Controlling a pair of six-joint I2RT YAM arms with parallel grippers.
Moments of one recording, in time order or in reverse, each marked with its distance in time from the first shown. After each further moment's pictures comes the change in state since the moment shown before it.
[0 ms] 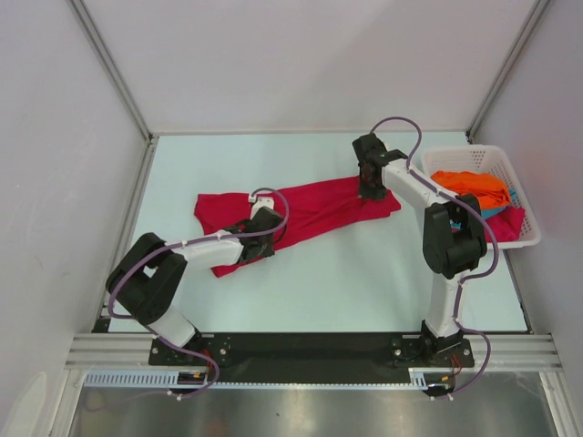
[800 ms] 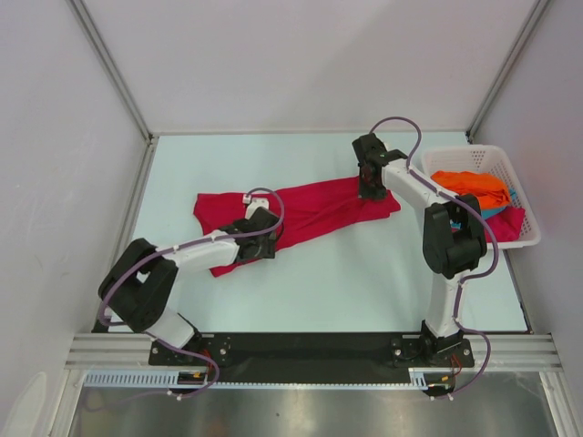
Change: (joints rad) left arm 0.000 -0.046 0.010 -0.124 -0.043 -0.028; right arm 0.000 0.000 -0.001 0.001 0.001 -0.007
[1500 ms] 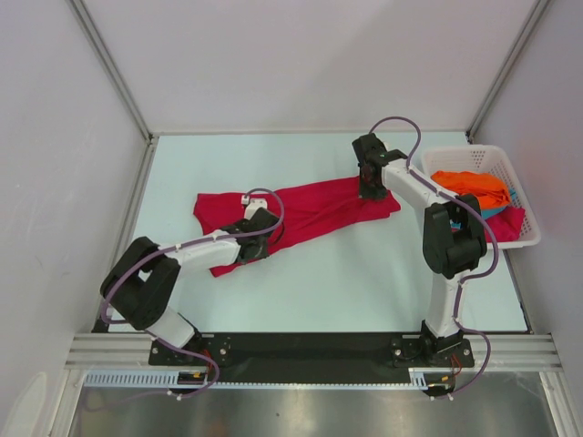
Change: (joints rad) left arm 0.000 0.004 0.000 -0.011 -0.025 -0.037; right arm 0.002 0.000 0.000 0.000 0.008 -0.013
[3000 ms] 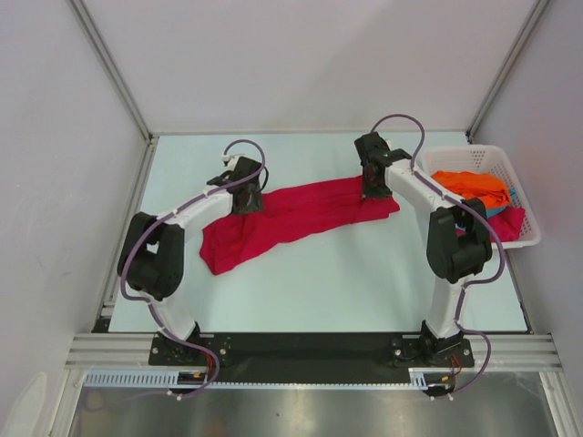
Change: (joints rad) left arm 0.260 0.195 0.426 -0.173 0.018 0.074; right arm 0.000 -0.046 -0.014 -0.021 0.035 -0.022
